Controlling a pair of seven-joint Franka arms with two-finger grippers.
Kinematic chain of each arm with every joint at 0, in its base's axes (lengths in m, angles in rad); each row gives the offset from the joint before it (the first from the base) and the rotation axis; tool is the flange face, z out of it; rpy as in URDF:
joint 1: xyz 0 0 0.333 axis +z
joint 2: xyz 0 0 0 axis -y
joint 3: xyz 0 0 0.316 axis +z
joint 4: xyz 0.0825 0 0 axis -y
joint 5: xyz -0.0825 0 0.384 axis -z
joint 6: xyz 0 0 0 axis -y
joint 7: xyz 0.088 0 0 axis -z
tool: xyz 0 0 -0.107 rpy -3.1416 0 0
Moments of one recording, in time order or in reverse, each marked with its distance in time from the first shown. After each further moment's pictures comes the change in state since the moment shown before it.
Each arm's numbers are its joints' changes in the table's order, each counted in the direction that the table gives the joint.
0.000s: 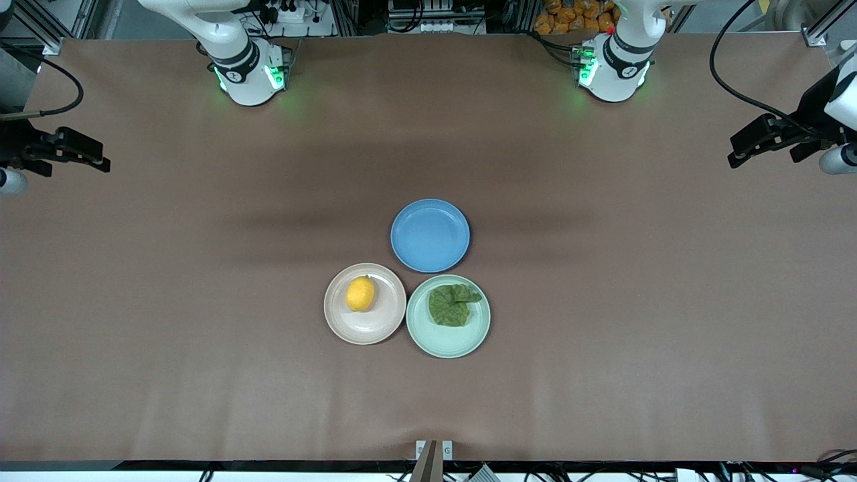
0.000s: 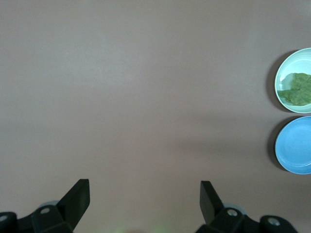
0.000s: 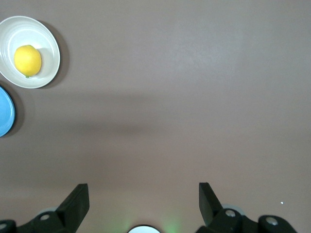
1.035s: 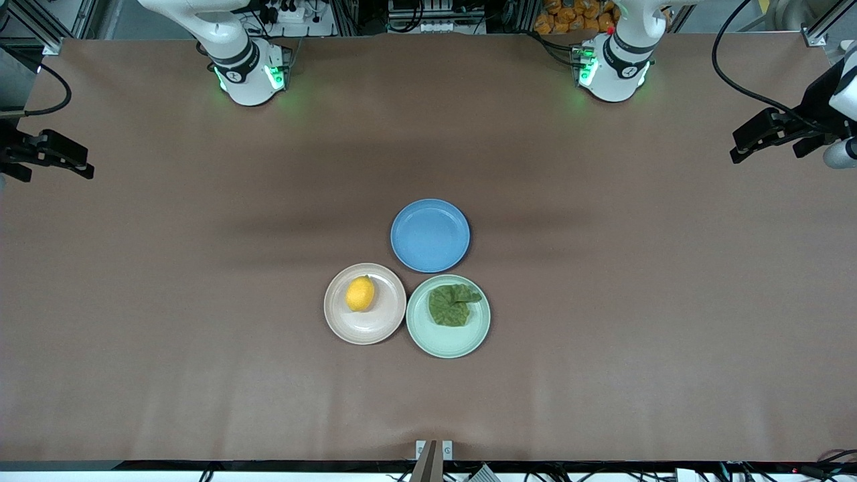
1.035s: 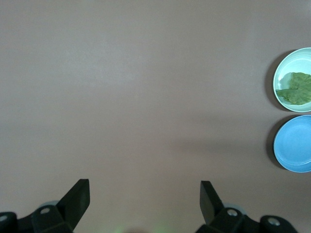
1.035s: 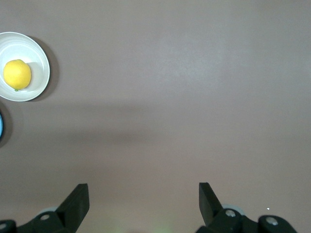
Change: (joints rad) left arm 0.000 0.000 -0.001 0.021 0.000 -0.021 0.000; right arm 0.001 -0.002 -0.006 0.027 0.042 0.034 0.000
